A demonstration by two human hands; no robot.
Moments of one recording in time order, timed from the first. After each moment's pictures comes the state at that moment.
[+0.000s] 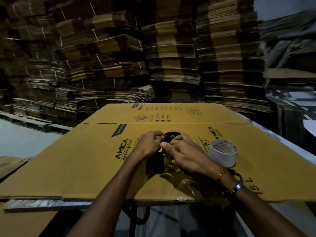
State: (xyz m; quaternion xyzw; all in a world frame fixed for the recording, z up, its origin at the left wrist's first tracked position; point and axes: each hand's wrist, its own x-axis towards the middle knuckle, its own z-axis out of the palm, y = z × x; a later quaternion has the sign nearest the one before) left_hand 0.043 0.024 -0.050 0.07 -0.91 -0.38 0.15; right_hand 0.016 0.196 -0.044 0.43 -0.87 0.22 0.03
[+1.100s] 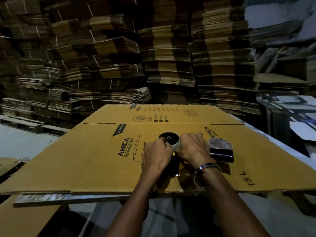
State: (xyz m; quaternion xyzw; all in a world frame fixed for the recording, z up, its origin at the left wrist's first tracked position) left_hand 0.081 0.077 -0.064 0.18 -0.90 -0.33 0.24; right_hand 0.048 0.182 -0.023 0.18 -0.97 0.10 0.09
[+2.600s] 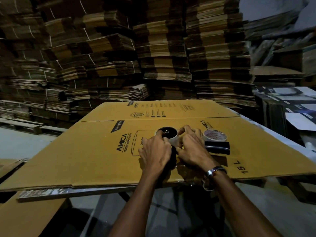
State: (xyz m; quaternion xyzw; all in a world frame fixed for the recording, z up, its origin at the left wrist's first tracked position) left_hand 0.098 0.097 -0.063 0.20 -0.89 -0.32 0.26; right_hand 0.046 0.207 -0.051 0.29 -0.93 0.18 0.12
